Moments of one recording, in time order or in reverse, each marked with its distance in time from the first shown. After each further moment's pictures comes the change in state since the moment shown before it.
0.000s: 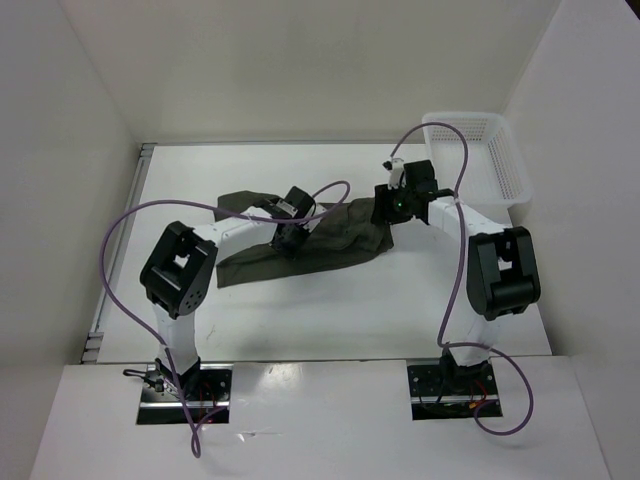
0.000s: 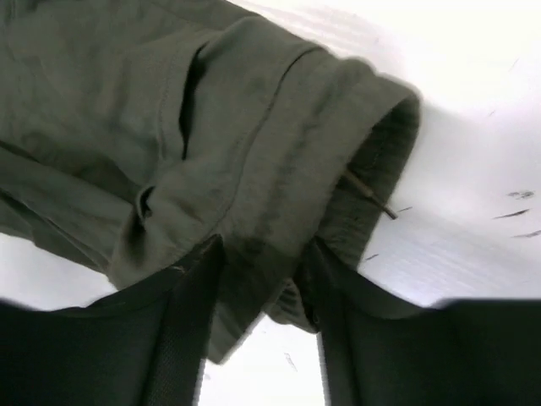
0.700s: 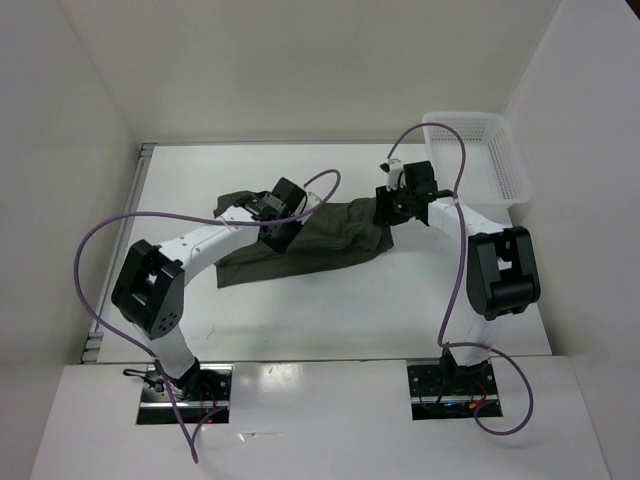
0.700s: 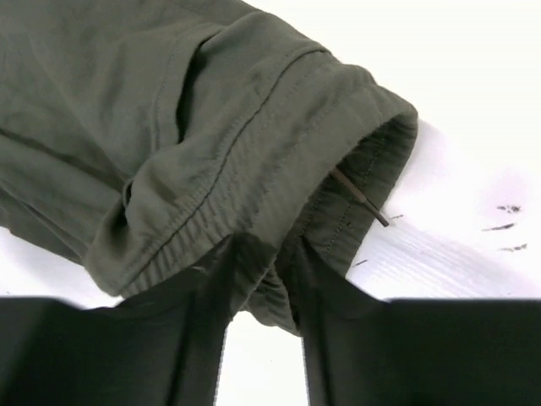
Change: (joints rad) left arm -0.010 -0.198 0.013 -0.118 -0.042 0.003; right arm 0.000 0.010 -0.014 0.012 -0.011 -0.057
